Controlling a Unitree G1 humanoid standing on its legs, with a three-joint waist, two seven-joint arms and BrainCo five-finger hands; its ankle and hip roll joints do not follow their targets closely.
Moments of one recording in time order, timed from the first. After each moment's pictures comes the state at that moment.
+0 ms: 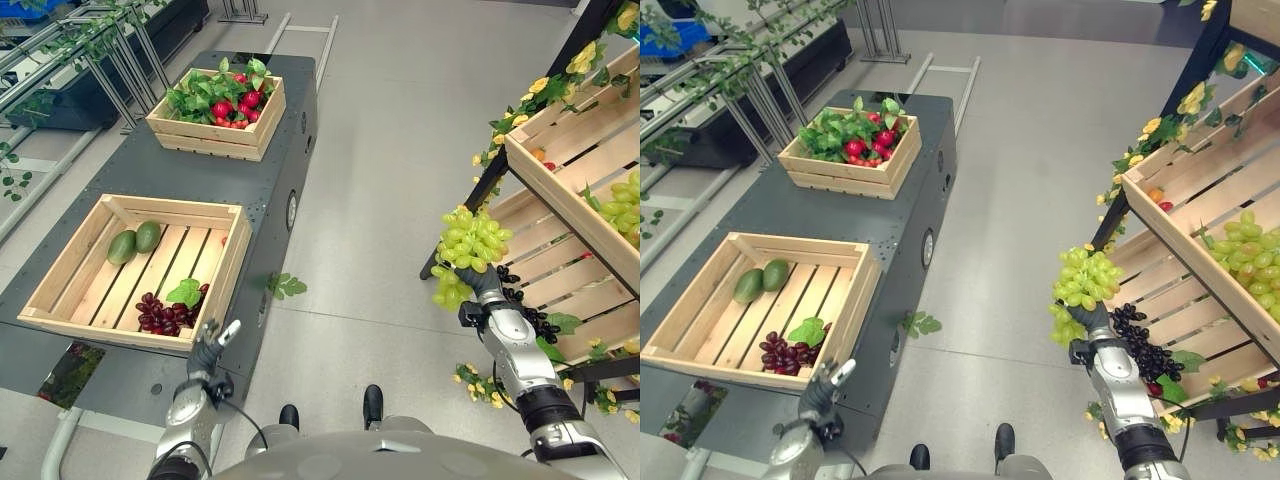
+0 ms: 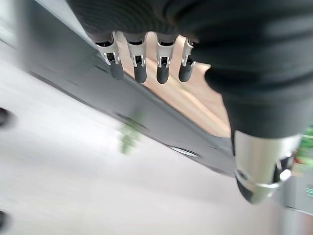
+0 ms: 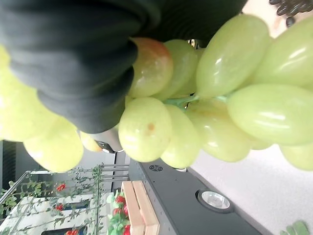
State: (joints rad) left arm 0.11 0.21 0.03 0.96 -0.33 -0.15 0.07; right arm -0.04 -0.37 0.03 0.39 0.27 -0.11 -0.03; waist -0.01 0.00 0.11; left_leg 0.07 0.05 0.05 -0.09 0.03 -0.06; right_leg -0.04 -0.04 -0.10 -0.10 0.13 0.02
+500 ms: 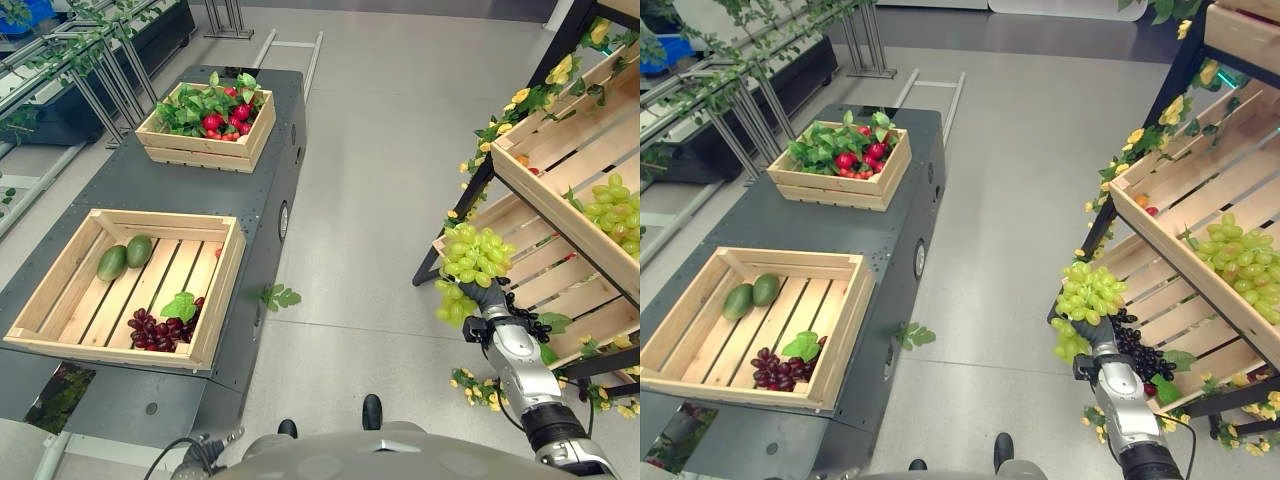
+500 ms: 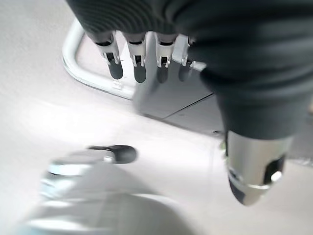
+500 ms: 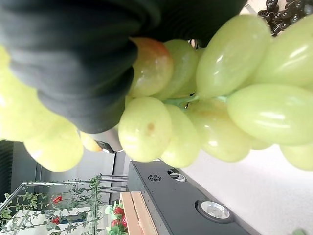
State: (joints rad) left arm 0.12 0.19 0.00 1.25 0.04 -0.08 0.11; right arm 0.02 -0.37 0.03 0.37 0.27 -0.11 -0.03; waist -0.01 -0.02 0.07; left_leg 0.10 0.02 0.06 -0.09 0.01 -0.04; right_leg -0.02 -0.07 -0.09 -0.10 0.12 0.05
